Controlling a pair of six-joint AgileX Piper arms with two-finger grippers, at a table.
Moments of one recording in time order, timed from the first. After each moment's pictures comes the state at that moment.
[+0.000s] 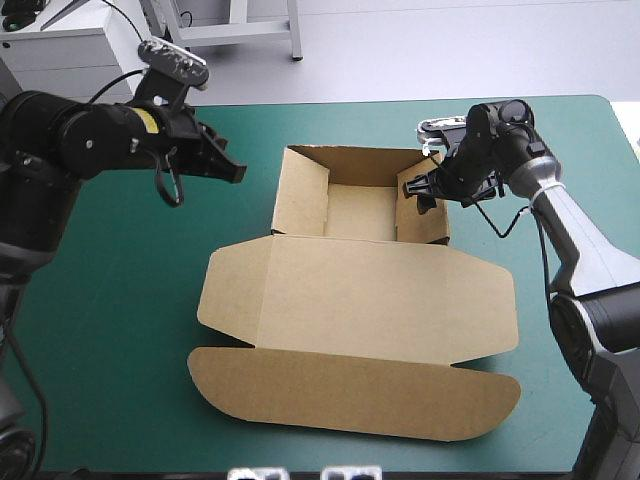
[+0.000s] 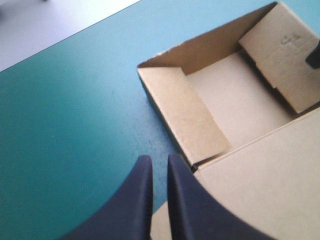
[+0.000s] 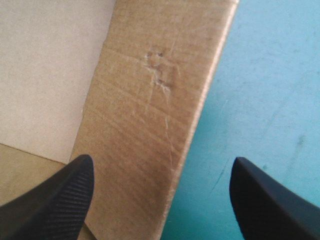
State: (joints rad) left arm -0.42 1.46 -1.89 -0.07 1.24 0.21; right arm 0.23 1.90 -1.82 0.08 1.23 0.00
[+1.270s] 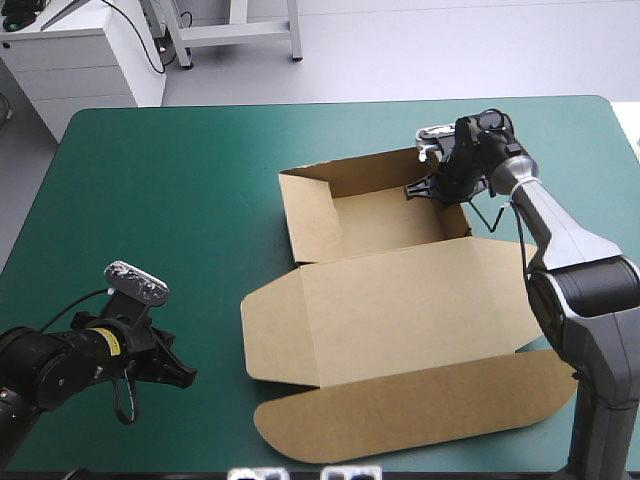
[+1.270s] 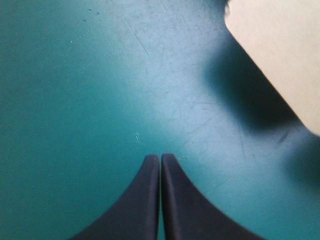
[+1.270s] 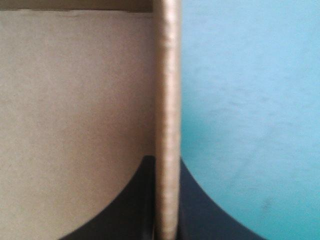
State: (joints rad) left arm -0.42 0.82 -0.79 -0.02 1.05 0.11; right arm 0.19 2.05 -1.87 -0.01 1.11 0.01
